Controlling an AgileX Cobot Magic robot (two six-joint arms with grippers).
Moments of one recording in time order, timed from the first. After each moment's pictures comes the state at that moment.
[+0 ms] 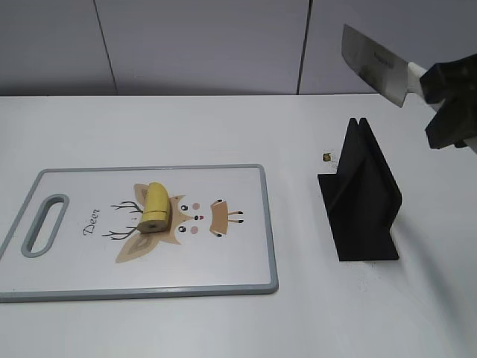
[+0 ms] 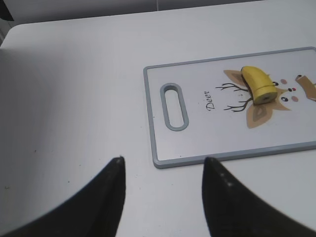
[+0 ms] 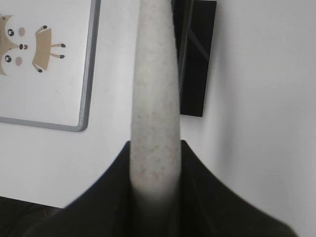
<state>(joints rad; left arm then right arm) -0.04 0.00 -0.48 -0.13 1.09 0.14 0.41 1.24 -1.07 0.07 0.99 0.30</state>
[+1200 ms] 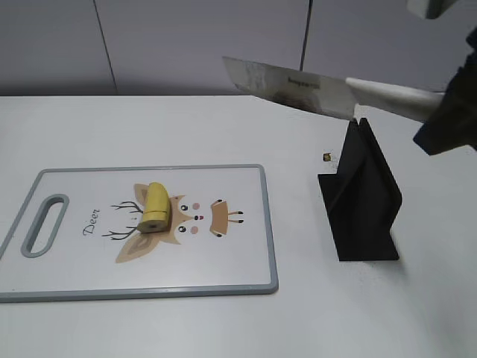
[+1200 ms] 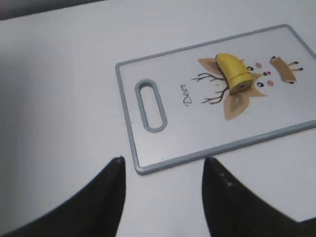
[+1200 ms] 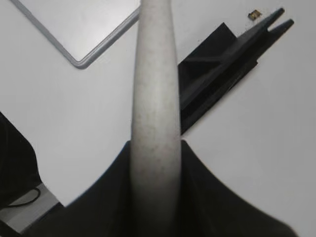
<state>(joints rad) -0.04 0.21 -0.53 -0.24 1.03 0.28 0.41 1.26 -1.13 0.17 1.08 -0.44</state>
